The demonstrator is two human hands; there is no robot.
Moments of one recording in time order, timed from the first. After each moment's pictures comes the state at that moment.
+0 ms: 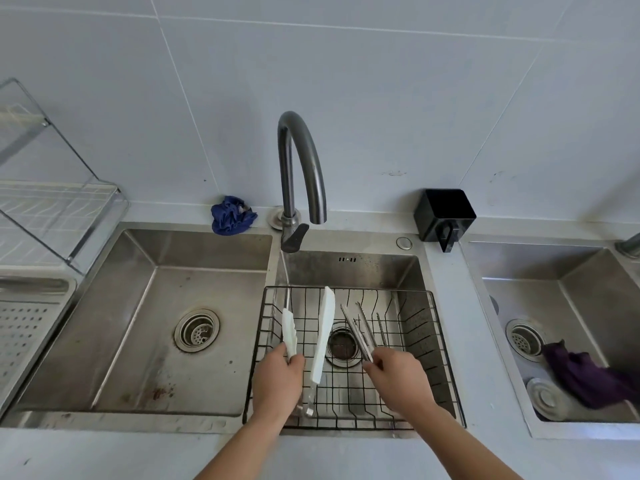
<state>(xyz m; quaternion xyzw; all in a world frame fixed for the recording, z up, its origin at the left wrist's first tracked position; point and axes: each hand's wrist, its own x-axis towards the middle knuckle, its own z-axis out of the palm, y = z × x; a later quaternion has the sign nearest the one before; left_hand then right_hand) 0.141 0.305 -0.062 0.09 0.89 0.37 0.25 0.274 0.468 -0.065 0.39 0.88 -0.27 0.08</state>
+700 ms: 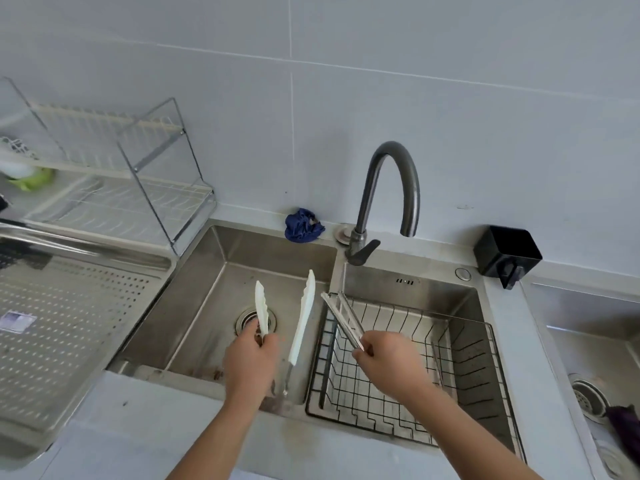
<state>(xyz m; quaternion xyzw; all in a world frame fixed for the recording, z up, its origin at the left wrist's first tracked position) 0.081 0.195 -0.008 0.03 0.89 0.44 0.09 0.189 0.397 0.001 0.24 0.94 -0.23 0.06</state>
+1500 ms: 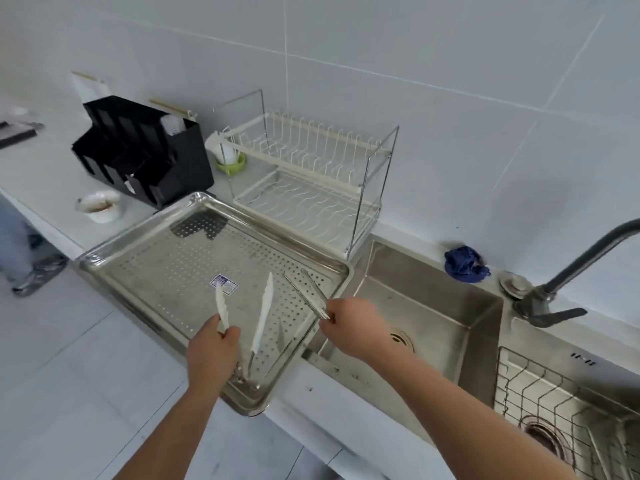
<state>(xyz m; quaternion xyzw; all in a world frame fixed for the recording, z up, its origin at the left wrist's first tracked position) -0.051 -0.157 -0.002 -0.16 0.90 0.41 -0.01 -0.043 0.085 0.052 -0.01 0.98 -0.18 0.09</state>
